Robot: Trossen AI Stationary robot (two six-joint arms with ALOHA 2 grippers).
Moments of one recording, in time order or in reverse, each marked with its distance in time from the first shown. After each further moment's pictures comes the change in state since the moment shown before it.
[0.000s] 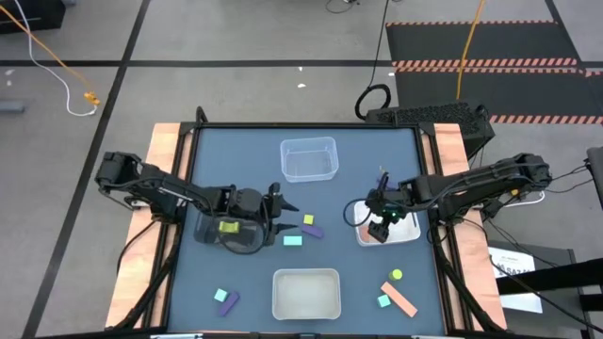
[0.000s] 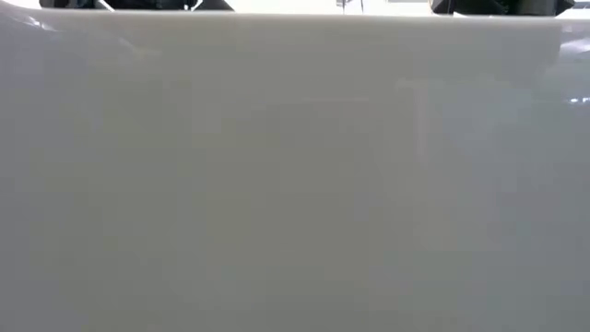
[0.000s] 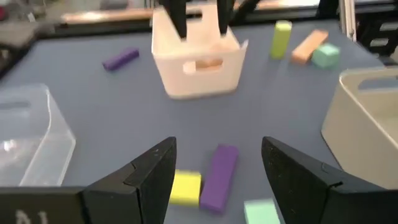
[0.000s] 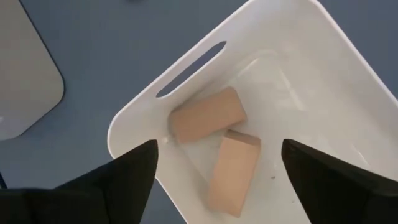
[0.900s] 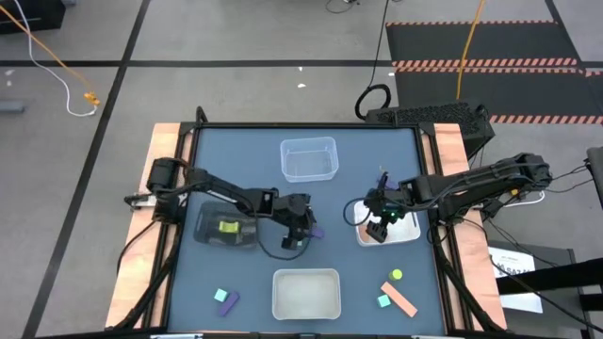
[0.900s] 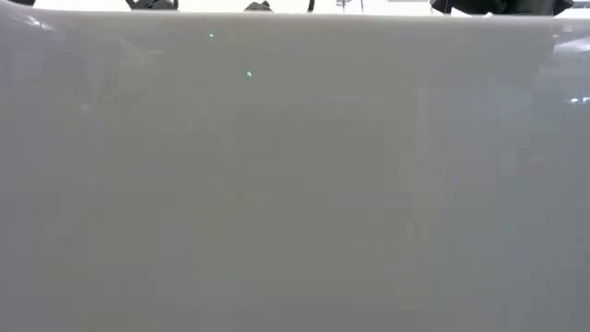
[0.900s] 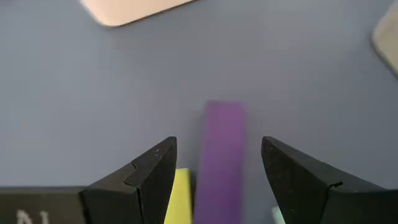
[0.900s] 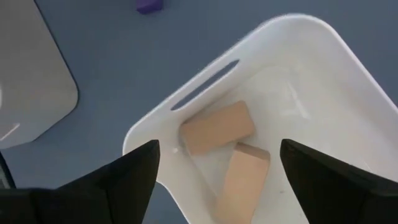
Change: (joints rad) left arm 0.055 0.414 0.396 -0.362 0.178 0.195; right arm 0.000 -0.001 -0.001 0.046 0.002 -0.014
